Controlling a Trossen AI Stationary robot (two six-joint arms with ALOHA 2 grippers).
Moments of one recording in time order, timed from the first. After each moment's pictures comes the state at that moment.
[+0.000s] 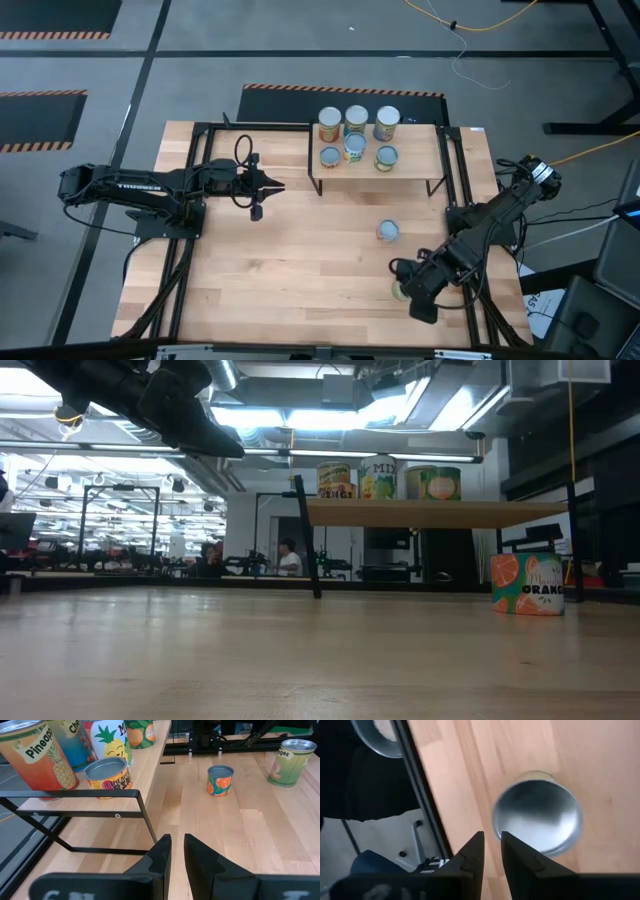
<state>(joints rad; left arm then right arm) 0.14 0.90 0.50 0.08 -0.06 0.08 0.74 1.46 1.14 -0.93 -0.12 1.07</state>
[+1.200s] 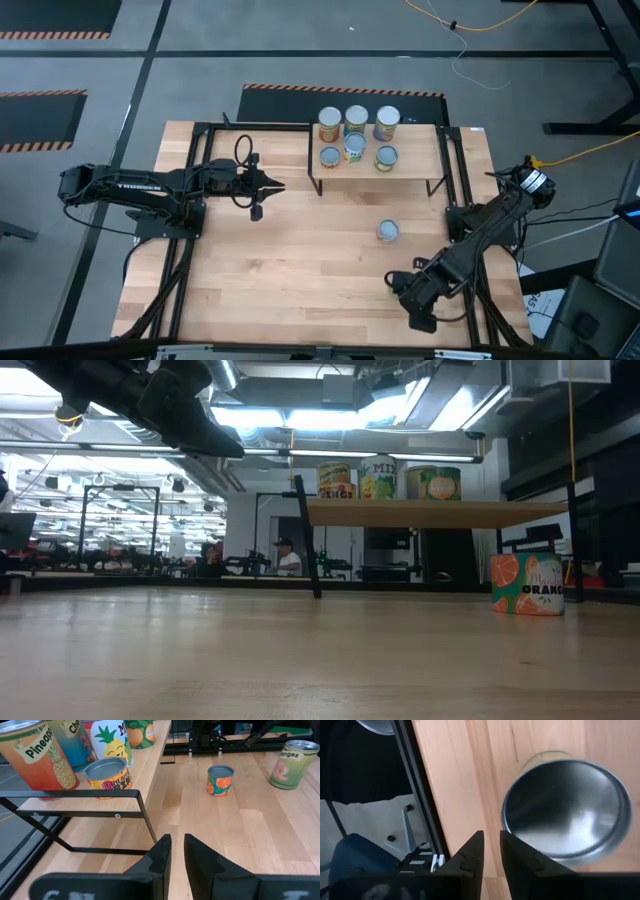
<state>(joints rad) 0.14 0.90 0.50 0.08 -0.06 0.08 0.76 1.56 1.14 -0.88 -0.16 1.01</state>
